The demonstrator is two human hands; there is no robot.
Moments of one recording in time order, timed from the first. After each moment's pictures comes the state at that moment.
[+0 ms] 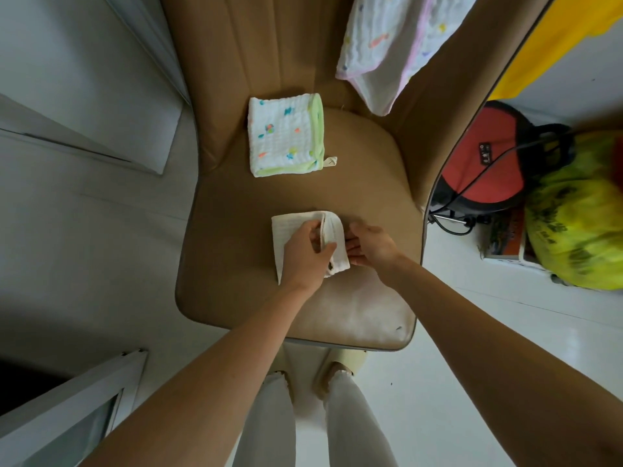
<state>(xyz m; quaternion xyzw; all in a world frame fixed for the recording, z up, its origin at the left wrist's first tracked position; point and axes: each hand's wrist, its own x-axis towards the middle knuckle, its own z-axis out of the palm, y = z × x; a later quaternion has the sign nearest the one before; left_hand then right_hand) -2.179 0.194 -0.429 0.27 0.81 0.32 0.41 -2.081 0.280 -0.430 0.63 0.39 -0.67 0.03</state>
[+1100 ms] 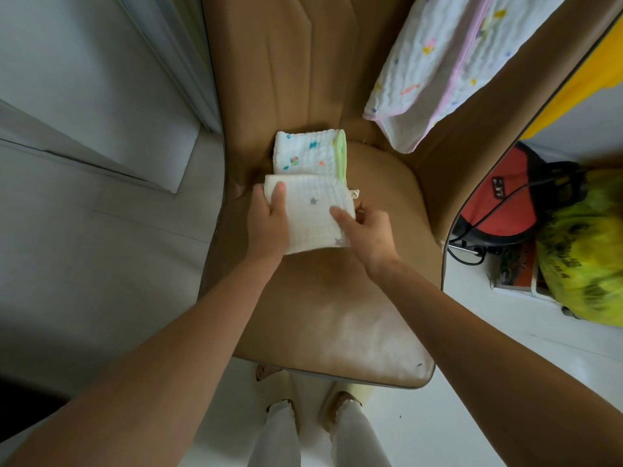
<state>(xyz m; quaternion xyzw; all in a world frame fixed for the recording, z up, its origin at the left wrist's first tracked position) -2.286 0.229 -0.397 0.20 0.82 0.44 0.31 -2.155 0.297 -0.396 0.57 0.49 -0.64 -0.15</state>
